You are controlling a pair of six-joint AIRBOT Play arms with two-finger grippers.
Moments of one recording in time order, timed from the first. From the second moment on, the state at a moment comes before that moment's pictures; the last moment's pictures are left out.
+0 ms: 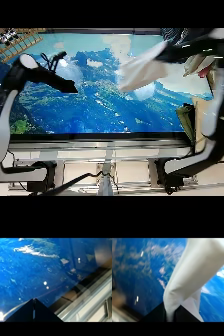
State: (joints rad) left arm -0.10 -1.47 1.40 0.96 -1.38 -1.19; right arm -0.25 -1.66 2.02 -0.79 1.64 1.48
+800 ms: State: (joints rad) left arm -0.08 -1.19 1.40 0.96 -1.54 -1.18; right arm -1.39 -1.16 1.44 -1.20 1.82 1.50
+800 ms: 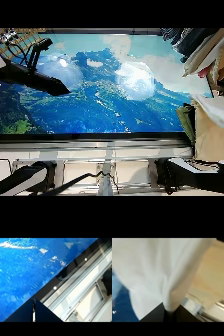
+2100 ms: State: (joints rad) left arm -0.09 -1.11 1.40 1.94 -1.33 -1.66; right arm -0.32 -1.14 1.24 -1.17 1.19 1.33
